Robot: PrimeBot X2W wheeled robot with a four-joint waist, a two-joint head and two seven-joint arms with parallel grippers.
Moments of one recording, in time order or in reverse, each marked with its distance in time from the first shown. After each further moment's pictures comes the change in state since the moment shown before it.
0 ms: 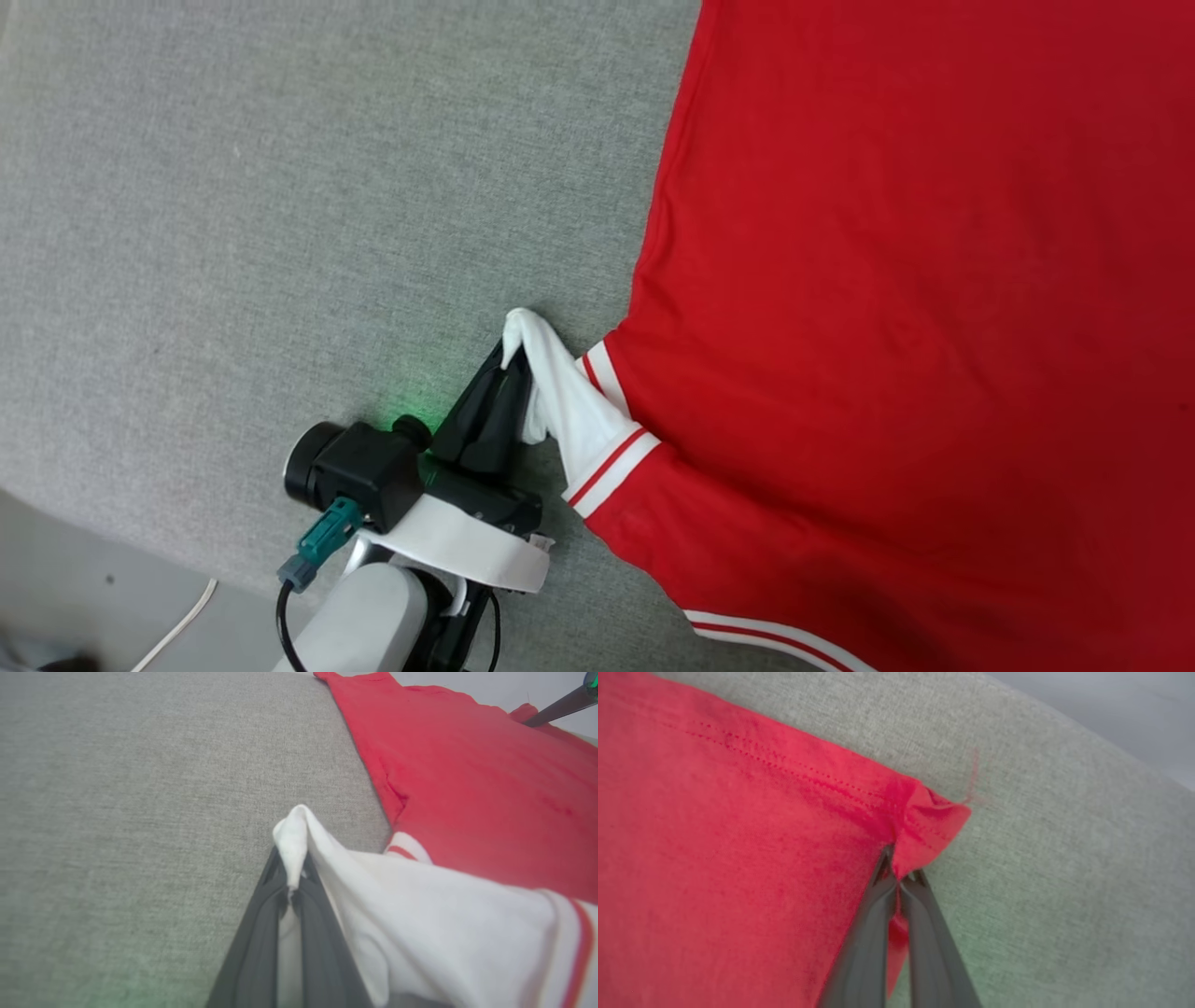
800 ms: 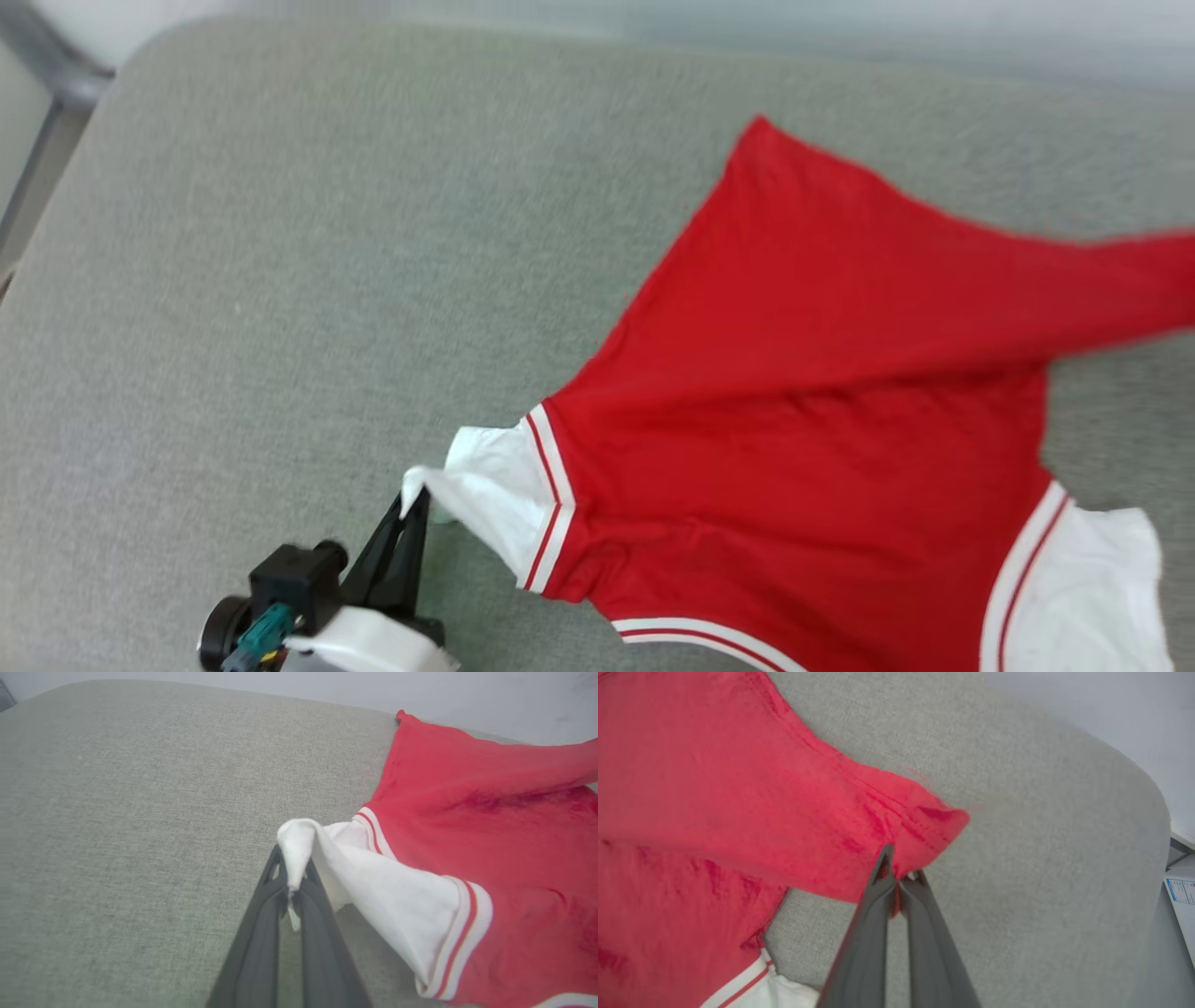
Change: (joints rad) left arm 0.248 0.075 0.092 0.039 -0.045 0.048 0.021; right arm 0.454 -0.139 0.145 -0.149 0.293 0.000 -0.321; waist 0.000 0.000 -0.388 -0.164
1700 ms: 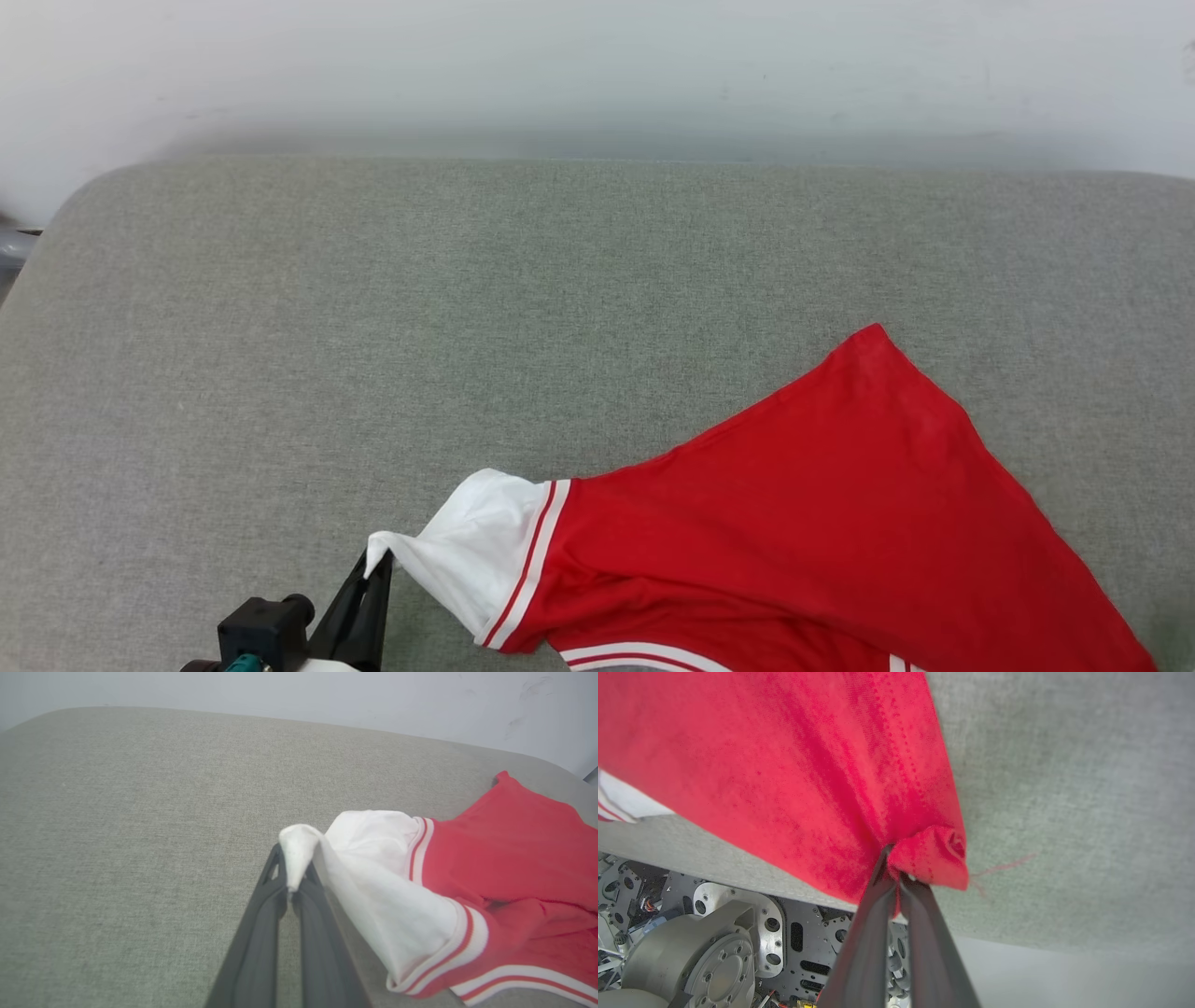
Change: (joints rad) left arm 0.109 0.050 0.025 -0.004 -0.036 0.026 0.004; right arm 0.796 0.098 -0.173 -0.089 0.077 0.000 -0.104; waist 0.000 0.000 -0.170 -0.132
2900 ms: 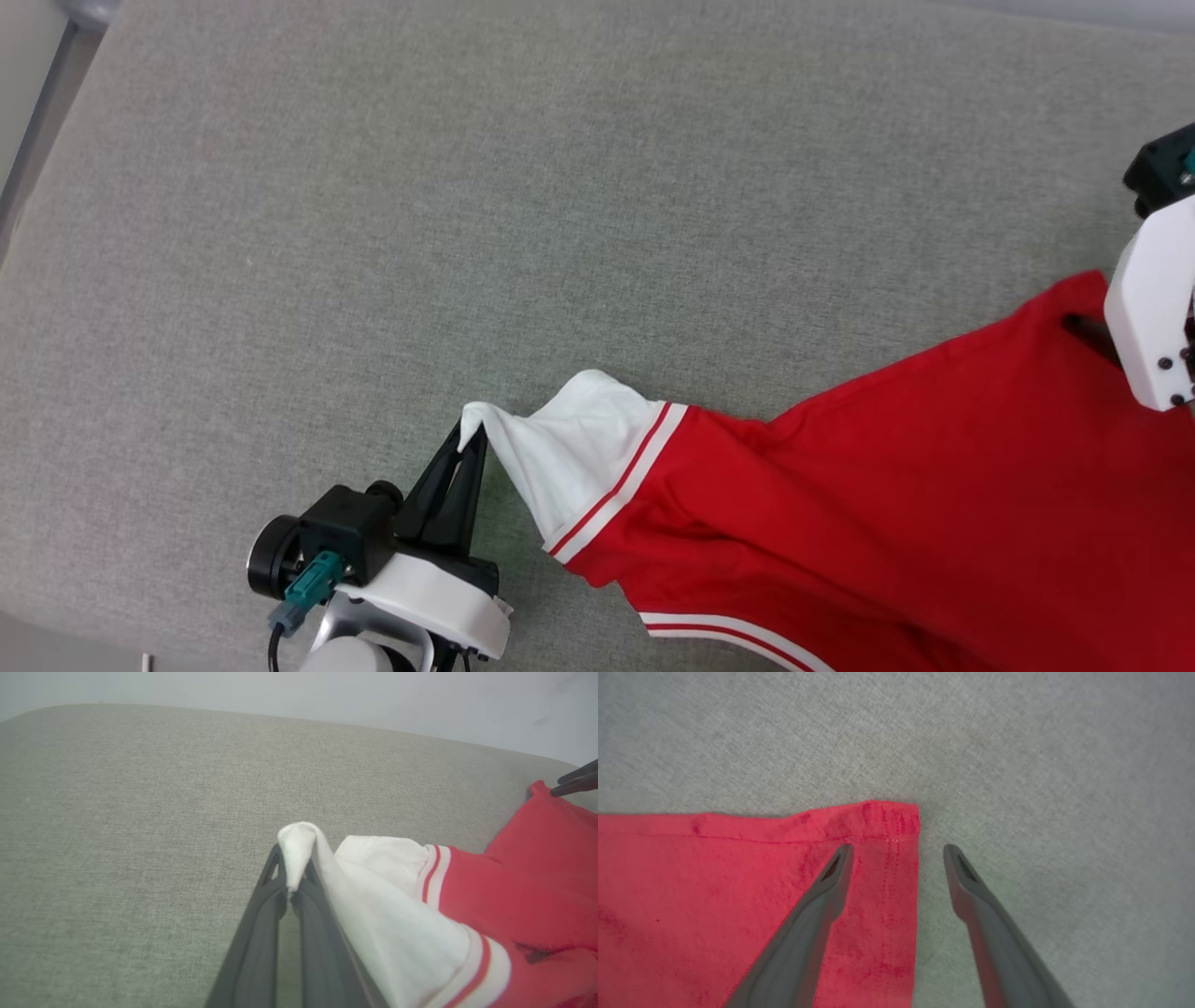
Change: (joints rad) left arm -0.212 -0.074 -0.088 -0.044 0.073 -0.026 -0.004; right arm -0.850 0.056 0.243 0.072 -0.224 0.000 0.279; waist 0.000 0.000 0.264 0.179
